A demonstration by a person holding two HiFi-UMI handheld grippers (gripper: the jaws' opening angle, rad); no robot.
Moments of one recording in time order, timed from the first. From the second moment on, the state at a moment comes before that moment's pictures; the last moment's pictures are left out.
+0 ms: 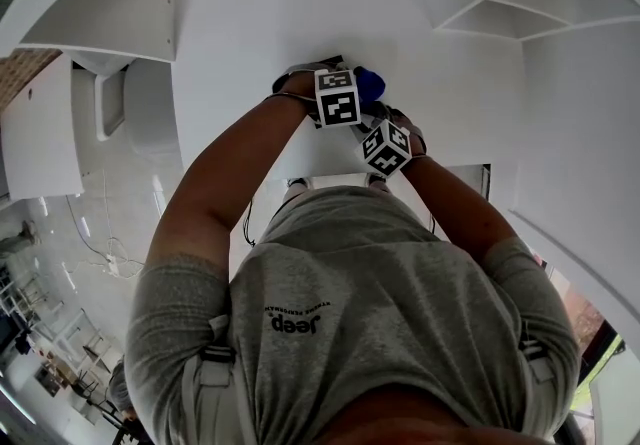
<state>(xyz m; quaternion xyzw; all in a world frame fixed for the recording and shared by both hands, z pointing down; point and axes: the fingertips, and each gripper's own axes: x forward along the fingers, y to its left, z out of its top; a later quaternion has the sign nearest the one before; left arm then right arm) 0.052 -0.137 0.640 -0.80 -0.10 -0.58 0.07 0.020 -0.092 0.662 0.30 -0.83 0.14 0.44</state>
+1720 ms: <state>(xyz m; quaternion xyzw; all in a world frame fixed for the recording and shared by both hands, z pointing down) -0.038 -0.128 0.639 -0.77 -0.09 -0.63 0.04 0.020 -0.092 0.662 0.31 -0.83 0.14 0.44</state>
